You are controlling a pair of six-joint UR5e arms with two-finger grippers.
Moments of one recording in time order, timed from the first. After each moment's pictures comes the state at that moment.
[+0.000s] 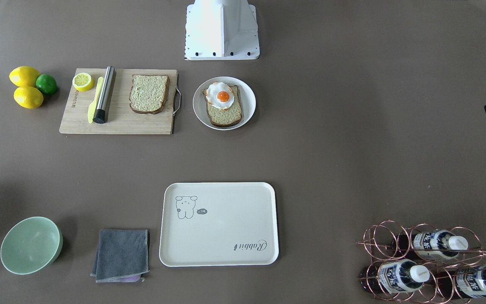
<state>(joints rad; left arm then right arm) -1.41 -1.77 -1.88 -1.63 -2.44 -0.11 1.53 -1.48 1.88 -1.67 2.45 0.01</state>
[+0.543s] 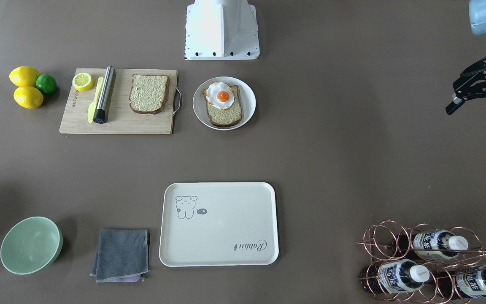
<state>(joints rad) -1.33 -1.80 -1.89 -1.78 -2.44 -0.34 1.52 -1.49 1.85 -1.66 2.58 0.07</state>
